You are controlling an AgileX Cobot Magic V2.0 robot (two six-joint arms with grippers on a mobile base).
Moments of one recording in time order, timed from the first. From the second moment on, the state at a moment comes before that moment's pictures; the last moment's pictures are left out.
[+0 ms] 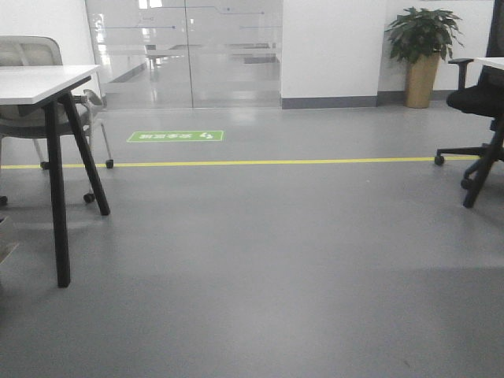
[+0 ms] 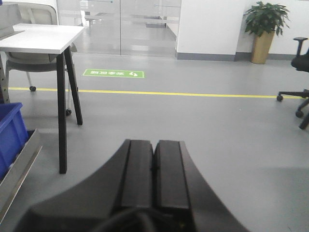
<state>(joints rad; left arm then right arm) -0.11 -0.01 0.03 -0.07 0.07 0.03 0.09 0.03 -0.46 -0.08 0.44 0.14</state>
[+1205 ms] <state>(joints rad) -0.11 -0.01 0.03 -0.07 0.07 0.03 0.09 0.03 -0.46 -0.08 0.44 0.14</state>
